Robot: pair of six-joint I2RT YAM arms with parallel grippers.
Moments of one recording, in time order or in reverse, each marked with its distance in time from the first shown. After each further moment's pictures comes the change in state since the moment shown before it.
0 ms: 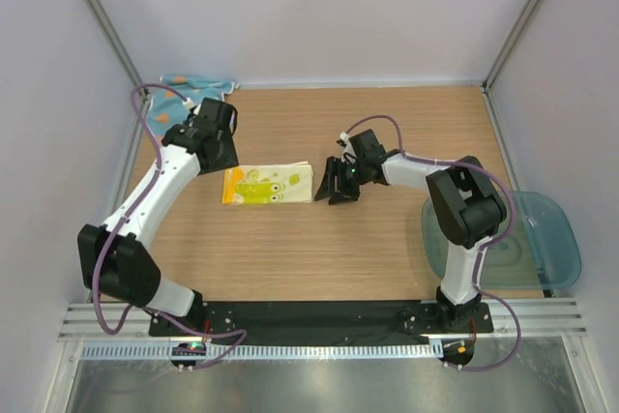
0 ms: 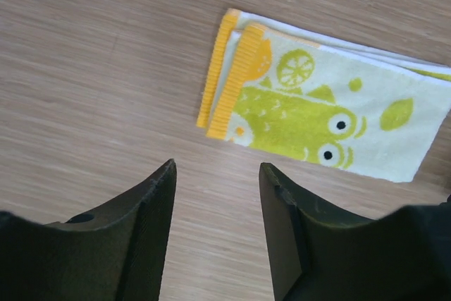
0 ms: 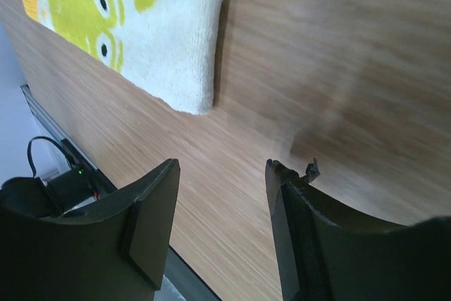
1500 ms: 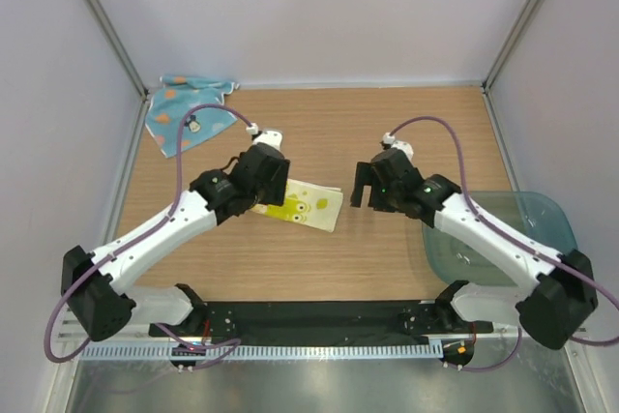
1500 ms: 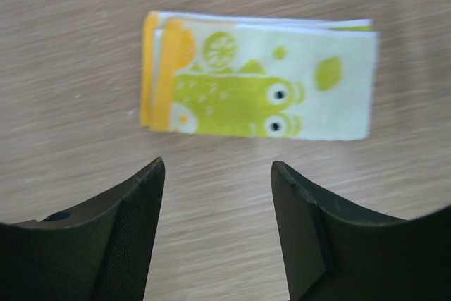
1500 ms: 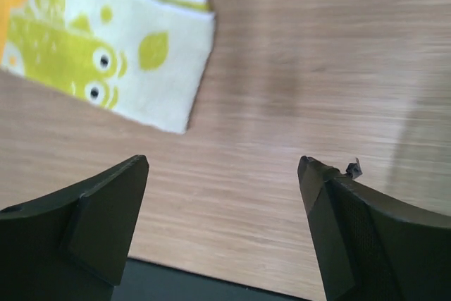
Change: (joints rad) left arm -0.402 -0.227 -0.226 0.135 -0.061 0.094; right arm 0.208 -0.632 -0.190 -0.396 0.681 0.098
